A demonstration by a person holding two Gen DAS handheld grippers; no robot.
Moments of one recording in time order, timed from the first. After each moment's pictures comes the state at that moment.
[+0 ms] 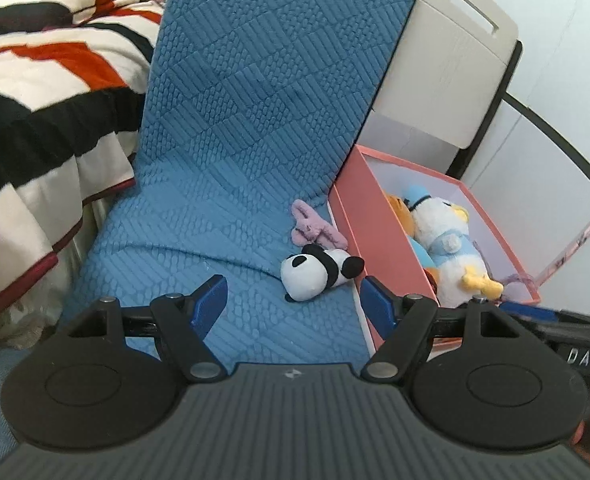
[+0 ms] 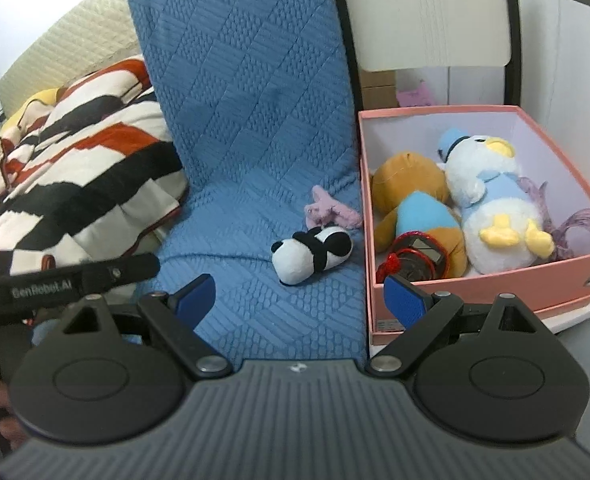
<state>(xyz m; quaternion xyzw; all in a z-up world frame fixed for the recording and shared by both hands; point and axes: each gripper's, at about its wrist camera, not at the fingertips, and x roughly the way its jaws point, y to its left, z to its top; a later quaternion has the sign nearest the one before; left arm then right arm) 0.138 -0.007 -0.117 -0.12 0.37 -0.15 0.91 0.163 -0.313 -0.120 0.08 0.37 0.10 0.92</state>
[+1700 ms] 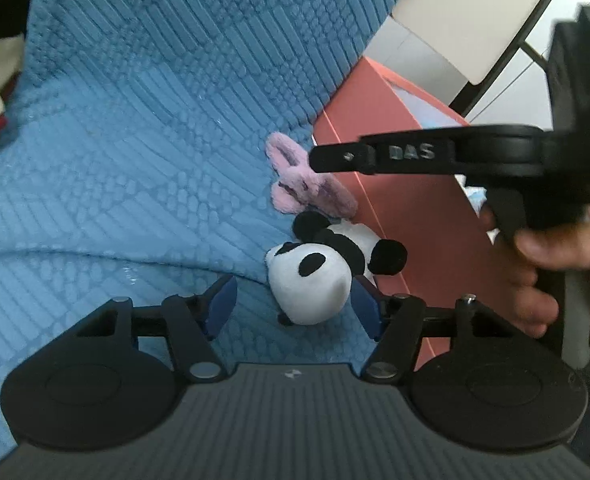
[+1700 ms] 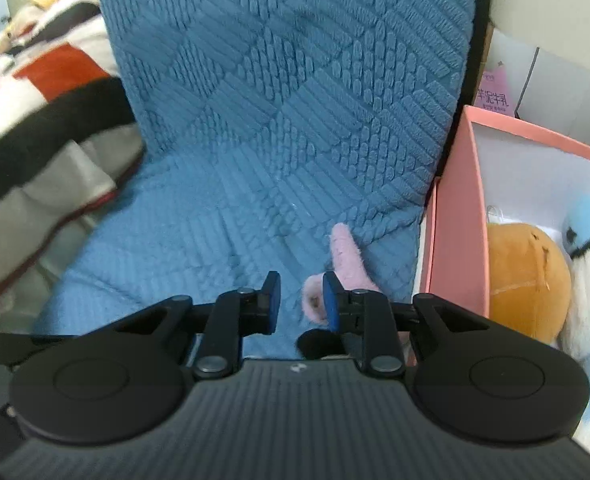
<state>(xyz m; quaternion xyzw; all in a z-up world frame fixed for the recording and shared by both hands) 0.297 -0.040 -0.250 -0.14 0.47 -0.27 0.83 0.399 -0.260 -0.219 -0.03 0.46 0.16 0.87</state>
